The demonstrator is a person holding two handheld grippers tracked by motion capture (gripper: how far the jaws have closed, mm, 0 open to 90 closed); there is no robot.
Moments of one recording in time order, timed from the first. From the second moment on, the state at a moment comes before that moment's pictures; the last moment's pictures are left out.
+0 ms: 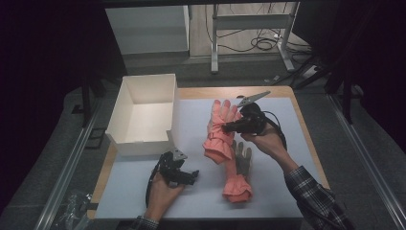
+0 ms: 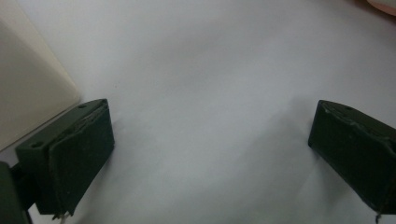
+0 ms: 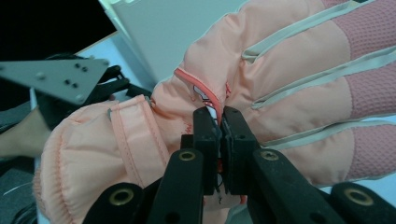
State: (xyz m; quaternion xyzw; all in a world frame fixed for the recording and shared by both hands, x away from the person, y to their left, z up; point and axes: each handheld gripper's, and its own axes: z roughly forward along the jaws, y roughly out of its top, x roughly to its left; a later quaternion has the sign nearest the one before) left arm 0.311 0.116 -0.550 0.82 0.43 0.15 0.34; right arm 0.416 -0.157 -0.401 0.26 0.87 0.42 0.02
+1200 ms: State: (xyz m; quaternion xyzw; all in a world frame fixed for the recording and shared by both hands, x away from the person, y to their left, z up) left arm 0.311 0.116 -0.550 0.82 0.43 0.15 0.34; right arm 0.351 -0.201 -0.450 0.23 0.91 0.35 -0.01
